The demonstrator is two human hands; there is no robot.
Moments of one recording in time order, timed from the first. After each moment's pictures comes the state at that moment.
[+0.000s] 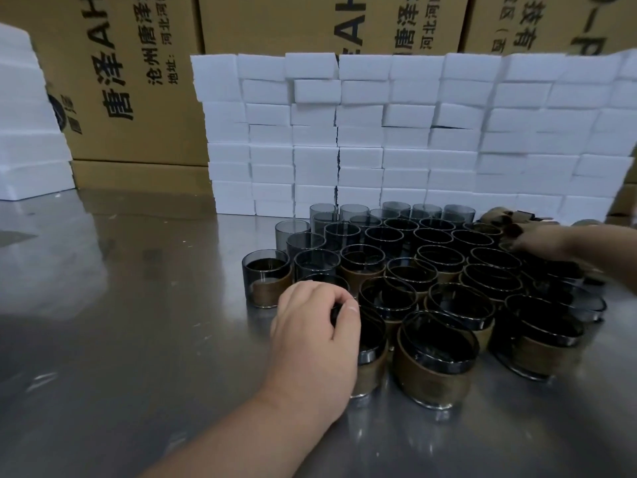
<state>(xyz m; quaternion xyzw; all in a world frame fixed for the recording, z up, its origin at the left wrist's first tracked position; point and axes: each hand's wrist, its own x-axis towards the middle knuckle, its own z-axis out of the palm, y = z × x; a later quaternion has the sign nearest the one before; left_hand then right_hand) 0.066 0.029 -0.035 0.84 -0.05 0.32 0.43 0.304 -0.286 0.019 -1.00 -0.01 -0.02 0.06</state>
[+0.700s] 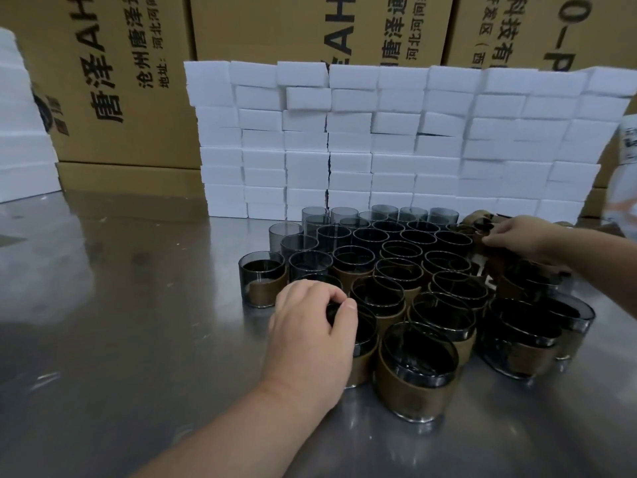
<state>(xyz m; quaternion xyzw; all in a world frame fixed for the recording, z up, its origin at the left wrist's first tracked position) 0.062 0.029 -0.032 0.85 -0.06 0.31 0.42 0.264 -0.271 0.040 -0.98 0.02 -0.08 0.19</state>
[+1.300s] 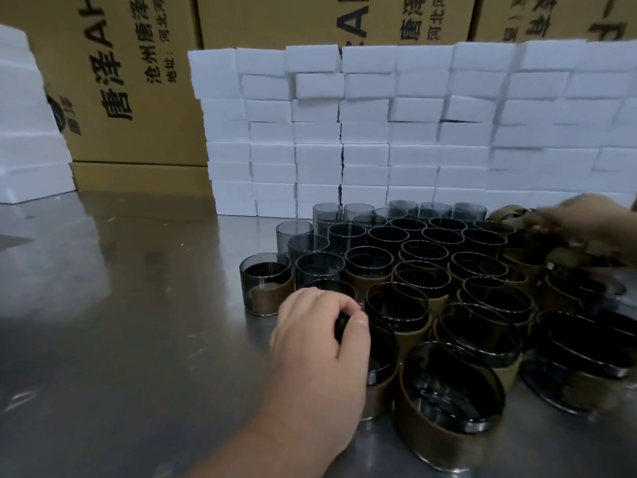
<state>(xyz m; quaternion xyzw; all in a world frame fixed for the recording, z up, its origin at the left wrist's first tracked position) 0.066 0.030 -0.035 0.85 -0.05 0.33 0.42 0.333 -0.310 0.038 -0.97 0.10 -0.13 0.14</state>
